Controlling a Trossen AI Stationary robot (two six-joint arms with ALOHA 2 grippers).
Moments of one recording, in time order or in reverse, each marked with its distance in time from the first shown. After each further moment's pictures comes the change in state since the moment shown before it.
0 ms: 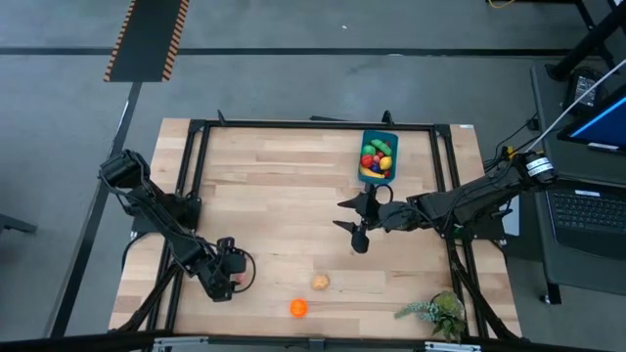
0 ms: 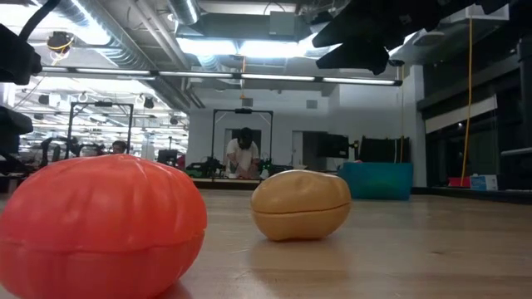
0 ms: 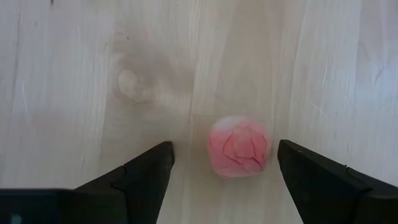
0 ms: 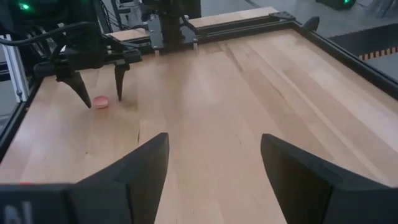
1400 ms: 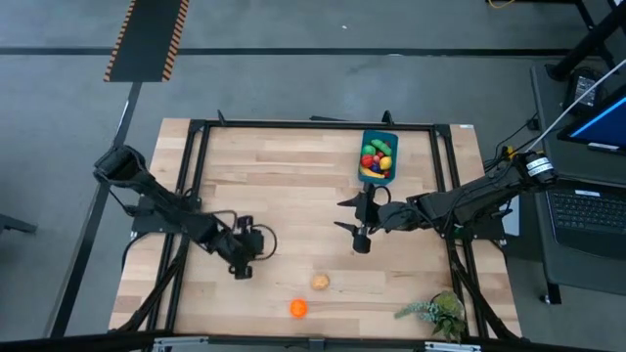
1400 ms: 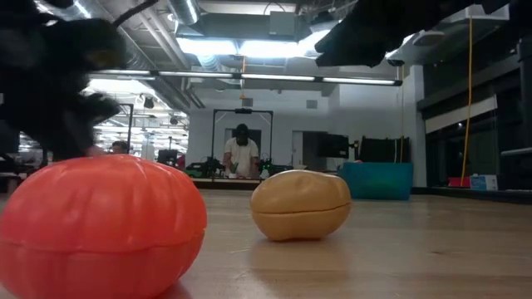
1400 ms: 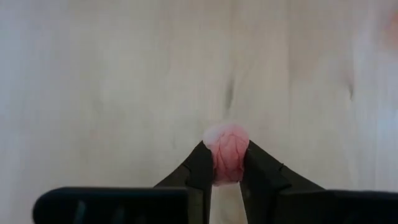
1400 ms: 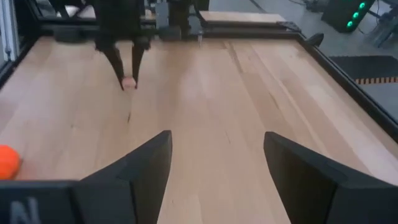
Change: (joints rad) left arm 0.258 -0.107 -0.006 0.075 -0.071 0.347; right arm -0.001 -0.002 0.002 -0.010 0.000 -0.185
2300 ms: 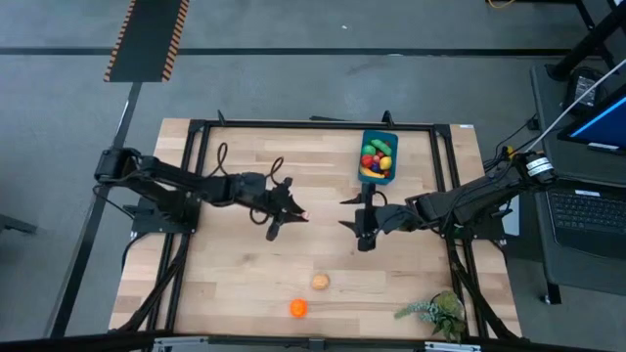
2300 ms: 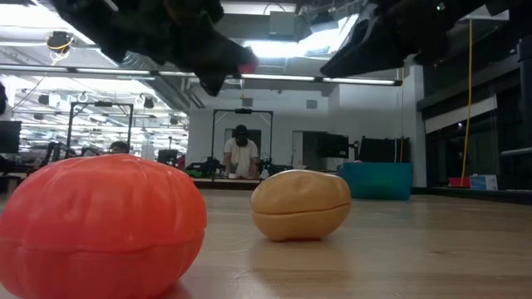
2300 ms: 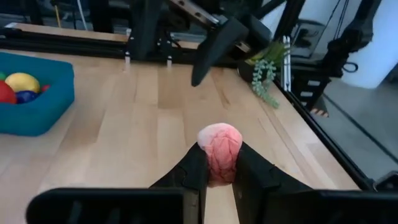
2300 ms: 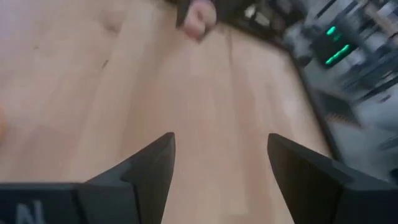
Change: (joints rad) left arm 0.571 -0.017 0.003 0.769 0.535 0.477; right arm 0.001 0.001 0.000 -0.112 0.035 -0.315
